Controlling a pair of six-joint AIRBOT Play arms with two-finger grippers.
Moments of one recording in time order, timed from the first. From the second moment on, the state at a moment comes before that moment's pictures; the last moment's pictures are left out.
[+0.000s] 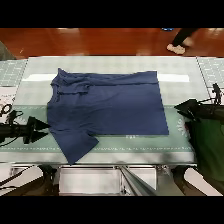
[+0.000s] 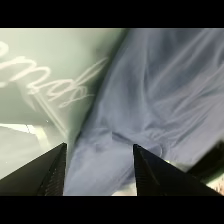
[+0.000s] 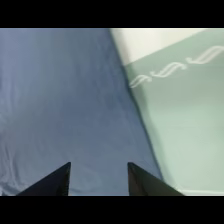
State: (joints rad) left arm 0.75 -1.24 0.54 0.89 -1.30 -1.24; right arm -0.54 -1.10 0.67 -0.73 1.18 1.15
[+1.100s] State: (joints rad) left arm 0.57 -1.33 0.61 0.86 -1.26 -1.20; right arm -0.51 -1.15 0.55 -1.03 1.29 1.31
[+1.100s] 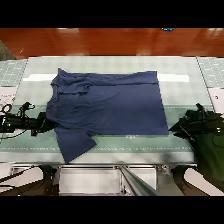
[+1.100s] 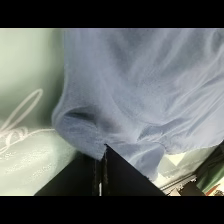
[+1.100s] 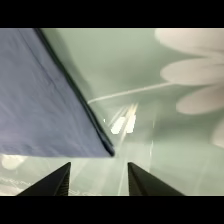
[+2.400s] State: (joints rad) left arm 0.58 -0.84 1.52 0.49 -1.11 -1.25; right arm -0.27 -1.01 1.74 -0.83 1.25 1.33
